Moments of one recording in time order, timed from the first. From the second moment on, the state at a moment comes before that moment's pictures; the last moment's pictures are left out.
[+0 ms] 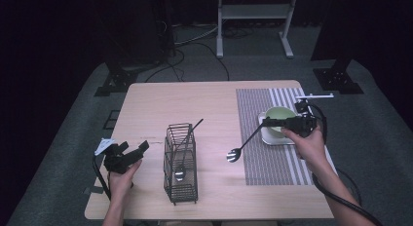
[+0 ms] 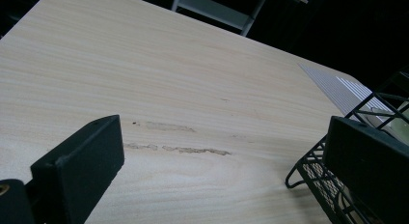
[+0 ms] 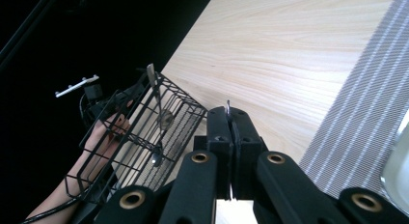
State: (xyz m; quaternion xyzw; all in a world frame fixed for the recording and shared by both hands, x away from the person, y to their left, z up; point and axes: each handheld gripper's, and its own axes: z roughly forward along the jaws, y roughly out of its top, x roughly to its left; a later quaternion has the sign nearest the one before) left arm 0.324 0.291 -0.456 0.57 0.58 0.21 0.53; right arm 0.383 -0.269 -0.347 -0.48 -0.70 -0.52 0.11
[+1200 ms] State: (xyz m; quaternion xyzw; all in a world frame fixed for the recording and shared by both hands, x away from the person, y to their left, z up) left arm 0.325 0.290 -0.457 0.57 0.58 0.21 0.54; right arm 0.388 -0.329 -0.375 -0.55 -0.64 -0.52 0.08
